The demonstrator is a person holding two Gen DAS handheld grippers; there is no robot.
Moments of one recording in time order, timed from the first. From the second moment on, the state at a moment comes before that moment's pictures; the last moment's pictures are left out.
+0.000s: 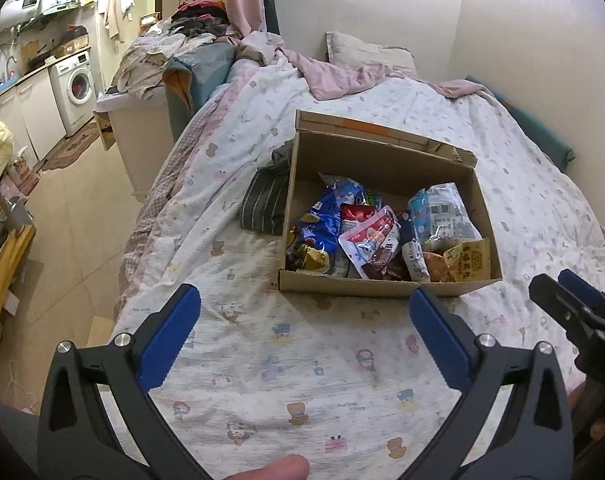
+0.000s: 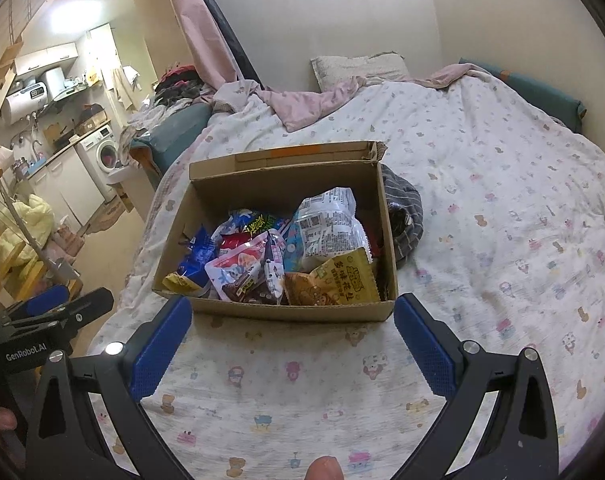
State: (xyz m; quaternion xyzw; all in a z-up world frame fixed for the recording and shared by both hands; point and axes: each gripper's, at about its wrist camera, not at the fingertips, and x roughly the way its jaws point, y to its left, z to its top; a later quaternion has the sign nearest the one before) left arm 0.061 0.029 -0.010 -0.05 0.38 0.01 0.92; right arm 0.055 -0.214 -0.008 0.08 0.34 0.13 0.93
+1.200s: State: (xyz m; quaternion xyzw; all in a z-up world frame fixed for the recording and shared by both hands) left arm 0.059 0.028 -0.009 -0.05 0.38 0.01 0.92; right arm 0.052 -0.208 -0.006 0.07 0.34 0.13 0.93
